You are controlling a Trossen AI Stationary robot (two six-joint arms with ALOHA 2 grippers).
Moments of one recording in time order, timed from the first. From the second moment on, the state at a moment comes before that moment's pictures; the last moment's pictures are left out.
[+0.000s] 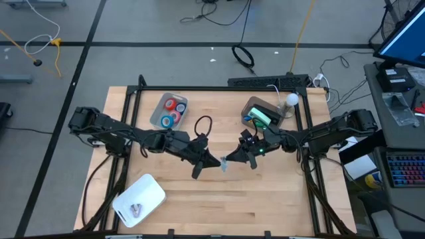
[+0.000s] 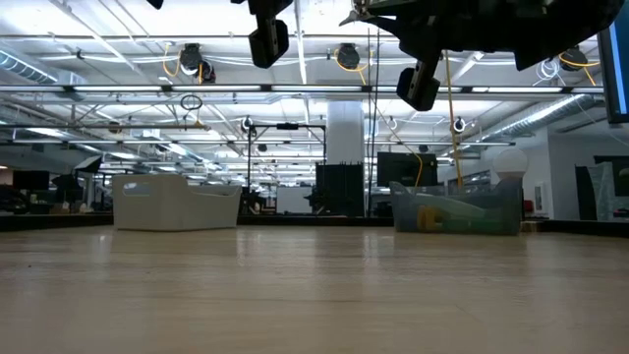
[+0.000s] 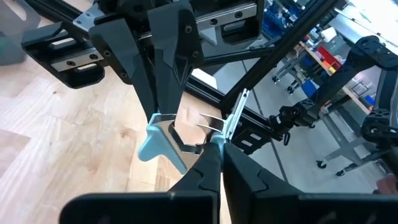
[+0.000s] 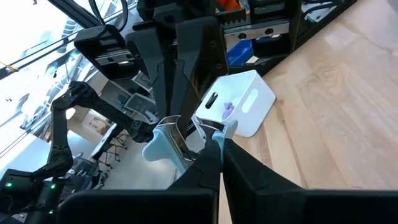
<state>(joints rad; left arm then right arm) -0.17 1.52 0.97 0.31 0.12 -0.61 0.10 1.36 0.59 0.70 -0.21 0.85</state>
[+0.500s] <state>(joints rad) -0.18 1.52 0.97 0.23 0.15 -0.58 0.10 1.36 0.59 0.69 -0.24 0.86</state>
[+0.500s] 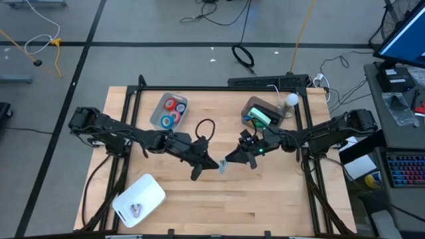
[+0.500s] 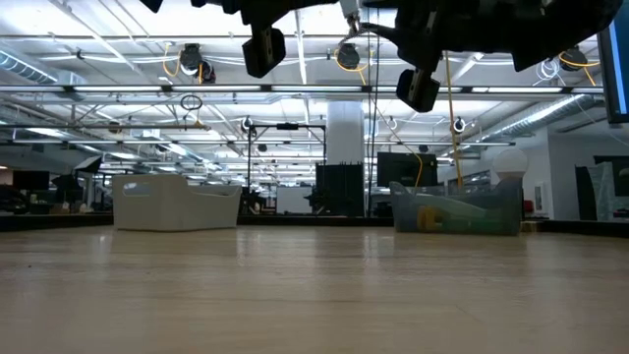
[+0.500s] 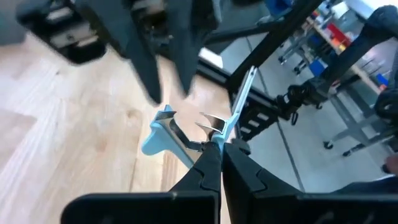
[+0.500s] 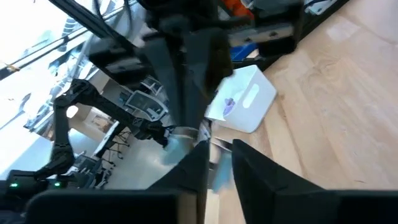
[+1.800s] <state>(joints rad) -0.57 1.40 1.32 -1.33 0.22 -1.35 0.08 1.36 0.59 0.66 -0.26 0.85</state>
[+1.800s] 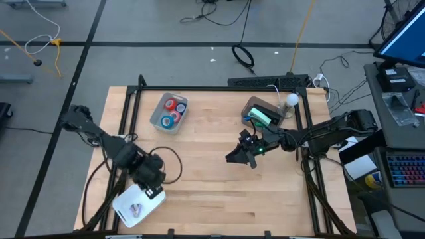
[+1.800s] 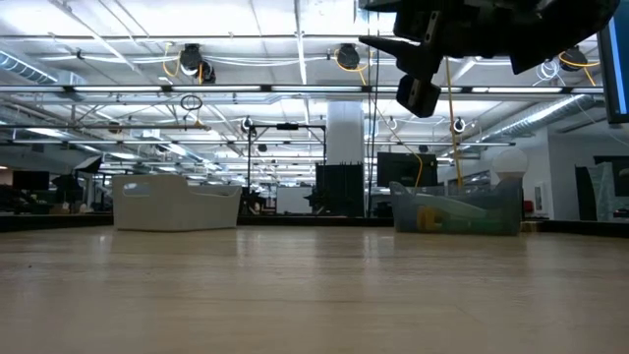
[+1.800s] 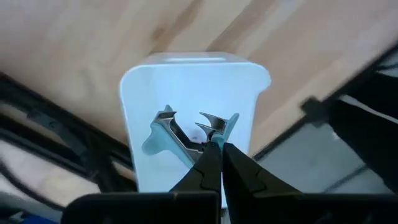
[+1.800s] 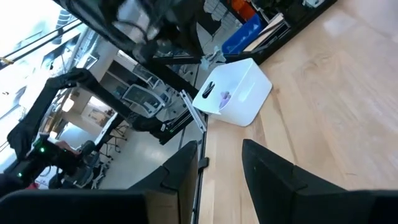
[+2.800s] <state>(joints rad) -0.77 1.73 1.23 -1.20 0.25 -1.36 0.05 1.36 0.59 0.66 -0.26 0.77</state>
